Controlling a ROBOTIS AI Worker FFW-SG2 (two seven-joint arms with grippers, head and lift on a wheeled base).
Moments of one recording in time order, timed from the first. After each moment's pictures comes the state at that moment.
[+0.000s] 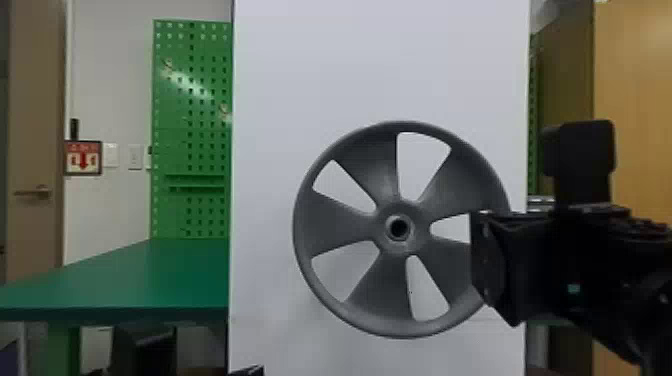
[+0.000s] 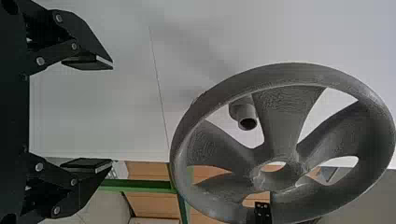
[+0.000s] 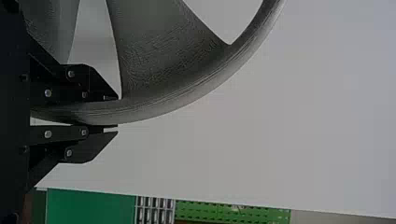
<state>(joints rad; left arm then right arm) -0.20 0.20 -0.09 -2.29 0.40 0.85 -0.35 -0.74 -0.05 0.08 -2.30 0.00 1.34 -0.10</state>
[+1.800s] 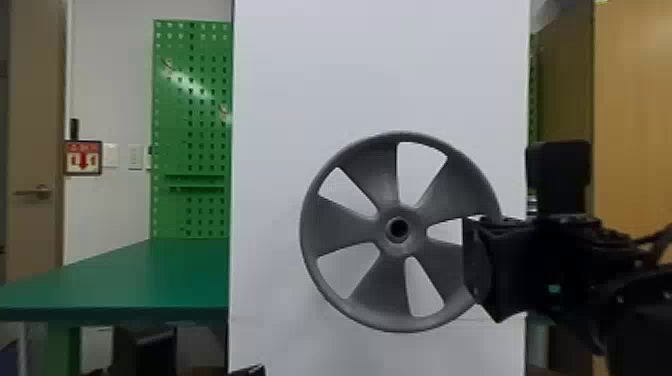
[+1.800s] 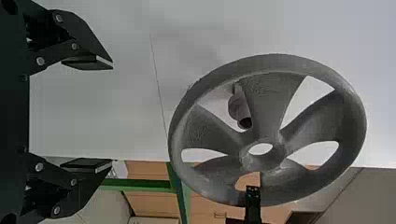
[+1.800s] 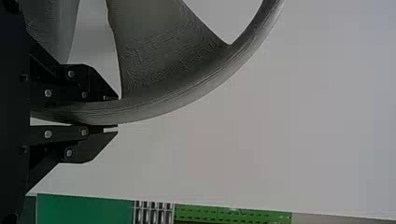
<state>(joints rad) -0.20 0.20 -0.09 -2.29 0.40 0.85 -0.35 -0.74 -0.06 0.06 -2.15 -0.01 1.17 -0.10</state>
